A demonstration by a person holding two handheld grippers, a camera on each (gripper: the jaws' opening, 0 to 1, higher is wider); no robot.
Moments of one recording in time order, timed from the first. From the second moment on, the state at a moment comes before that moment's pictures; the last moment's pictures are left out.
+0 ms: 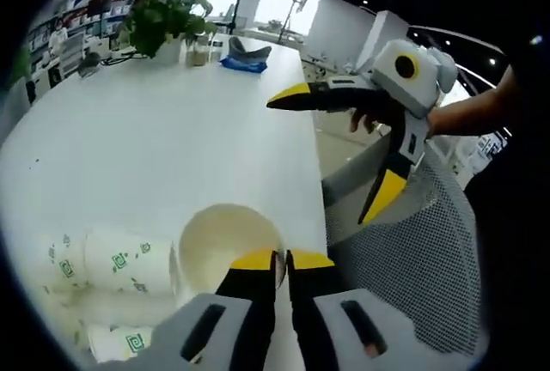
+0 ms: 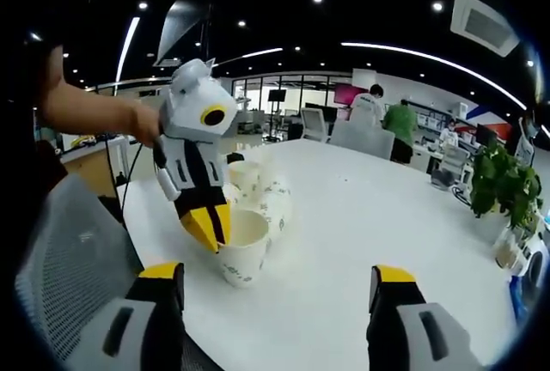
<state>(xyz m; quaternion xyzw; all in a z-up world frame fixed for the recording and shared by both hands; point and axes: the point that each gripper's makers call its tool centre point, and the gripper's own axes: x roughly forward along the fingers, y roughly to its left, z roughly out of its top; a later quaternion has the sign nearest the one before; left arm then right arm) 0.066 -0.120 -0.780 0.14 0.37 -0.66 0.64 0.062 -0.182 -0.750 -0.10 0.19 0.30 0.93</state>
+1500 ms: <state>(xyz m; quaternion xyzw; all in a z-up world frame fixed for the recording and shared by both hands) 0.147 -0.024 -0.745 0.08 0.30 -0.55 0.77 0.062 -0.182 -0.751 -0.10 0.20 0.29 0.93</state>
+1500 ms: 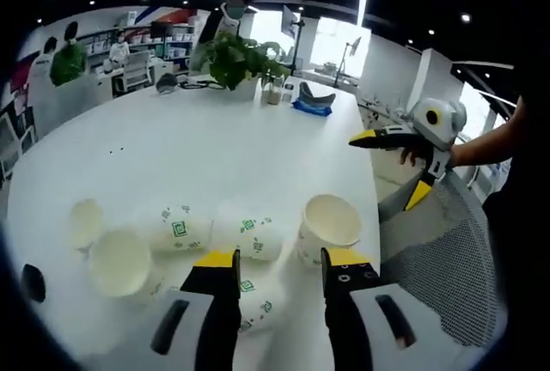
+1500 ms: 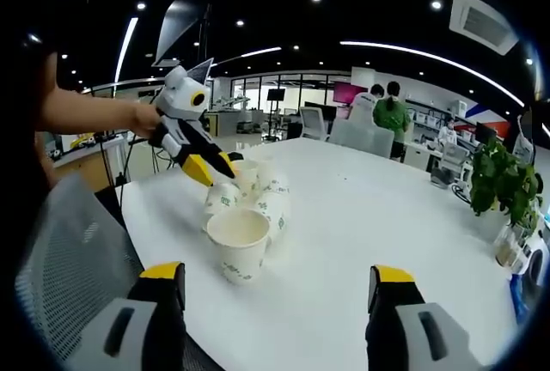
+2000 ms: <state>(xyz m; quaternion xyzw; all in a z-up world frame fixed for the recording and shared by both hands) 0.171 0.013 -0.761 0.05 0.31 -0.50 0.81 0.061 -0.182 -0.754 -0.10 0.20 0.30 0.93</state>
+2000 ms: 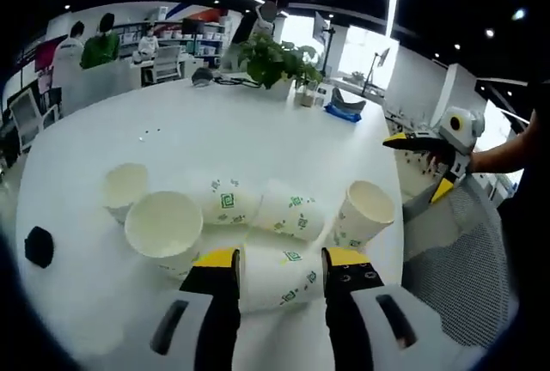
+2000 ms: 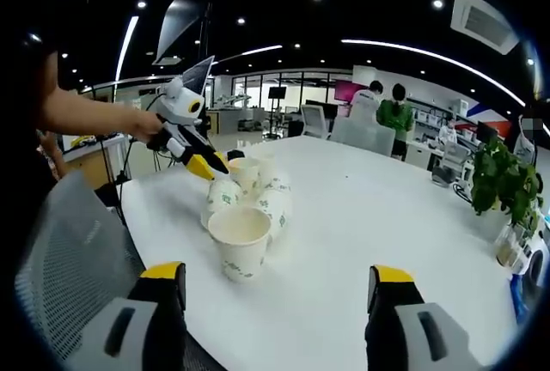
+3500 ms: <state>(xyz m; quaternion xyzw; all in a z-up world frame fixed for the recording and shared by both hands) 0.143 -0.003 -0.768 -0.24 0.35 -0.56 0.71 0.059 -0.182 -0.759 -0.11 0.21 0.30 0.92</state>
